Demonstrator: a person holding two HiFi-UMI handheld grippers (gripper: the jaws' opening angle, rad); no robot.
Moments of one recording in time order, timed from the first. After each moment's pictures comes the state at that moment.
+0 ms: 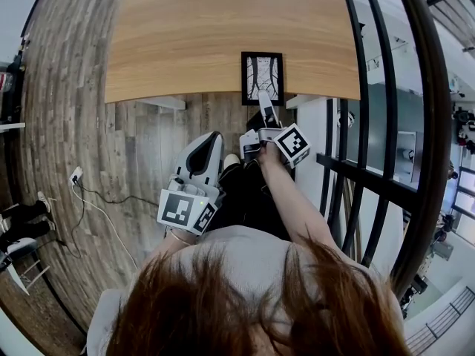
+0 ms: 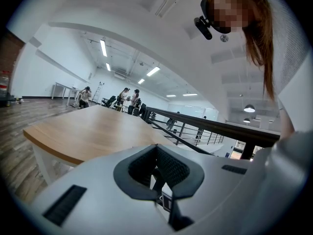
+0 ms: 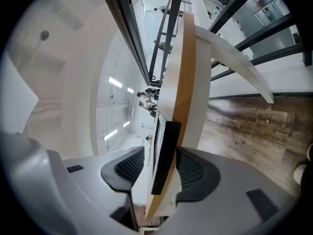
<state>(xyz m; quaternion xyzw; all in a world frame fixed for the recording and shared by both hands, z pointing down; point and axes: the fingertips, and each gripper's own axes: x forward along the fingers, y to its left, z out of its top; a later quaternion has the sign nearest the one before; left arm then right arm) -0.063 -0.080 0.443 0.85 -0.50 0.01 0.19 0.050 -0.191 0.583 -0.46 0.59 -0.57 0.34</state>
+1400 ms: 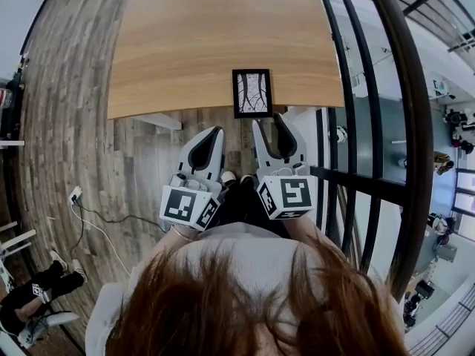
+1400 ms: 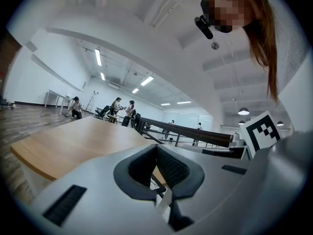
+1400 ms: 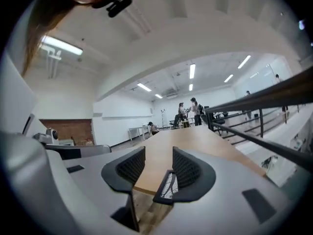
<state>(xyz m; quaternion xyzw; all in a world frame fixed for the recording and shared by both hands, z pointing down) -0.045 -0.099 0.394 0.86 -0.48 -0.03 0.14 0.046 -0.122 0.398 -0.56 0.82 -0.12 -0.01</state>
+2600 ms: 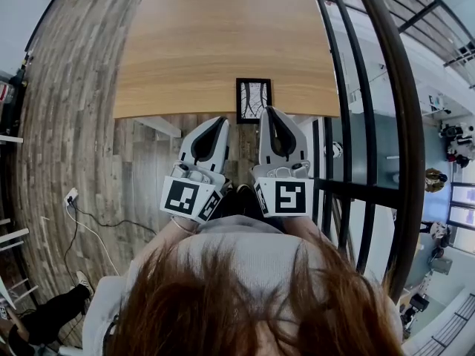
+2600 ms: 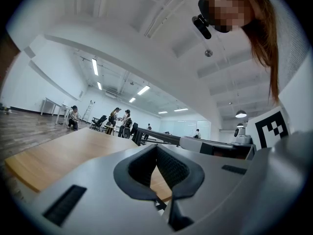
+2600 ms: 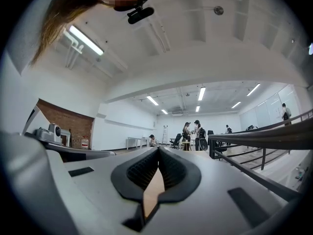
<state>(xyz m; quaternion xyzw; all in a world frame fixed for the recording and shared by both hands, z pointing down) -0.045 -0.107 0.347 0.87 -0.48 -0.07 0.09 0.031 -0.123 0.324 -0.56 0.83 0.03 0.01</state>
